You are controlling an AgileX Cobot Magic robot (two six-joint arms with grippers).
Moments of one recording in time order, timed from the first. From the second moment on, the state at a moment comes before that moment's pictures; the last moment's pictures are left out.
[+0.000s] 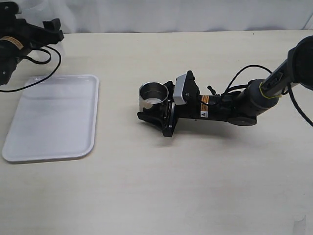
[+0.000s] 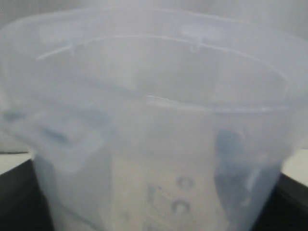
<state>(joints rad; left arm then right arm) 0.00 2.20 -1.15 0.20 -0.81 -0.23 0.23 2.44 -1.17 -1.13 -1.16 0.28</state>
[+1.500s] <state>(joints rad) 0.00 2.21 -1.20 0.32 -0.71 -0.26 0.23 2.44 -1.17 -1.12 -1.16 0.28</state>
